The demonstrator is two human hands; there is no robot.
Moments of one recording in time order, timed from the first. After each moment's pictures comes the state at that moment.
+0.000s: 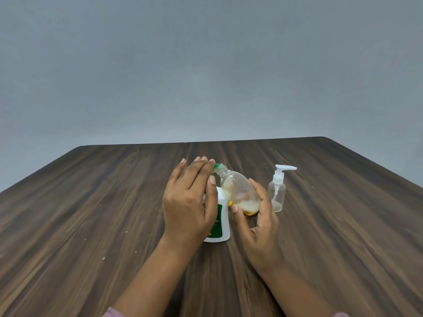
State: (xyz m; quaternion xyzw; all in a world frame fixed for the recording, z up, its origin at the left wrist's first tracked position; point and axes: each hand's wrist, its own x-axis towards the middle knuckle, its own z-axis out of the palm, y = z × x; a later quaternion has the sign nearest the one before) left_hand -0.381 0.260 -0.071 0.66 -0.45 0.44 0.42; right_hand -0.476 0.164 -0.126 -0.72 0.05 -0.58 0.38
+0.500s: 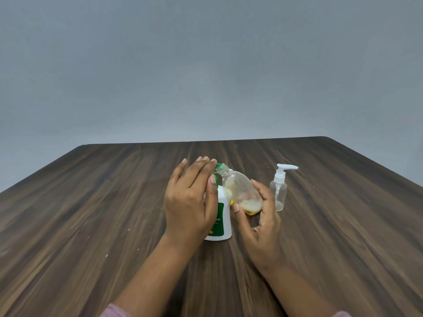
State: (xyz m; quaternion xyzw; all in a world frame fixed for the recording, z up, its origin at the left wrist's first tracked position) left_hand -0.381 0.262 -0.071 0.66 -0.45 0.43 0.42; right_hand -0.476 0.163 -0.128 -0.72 0.04 -0.58 0.38
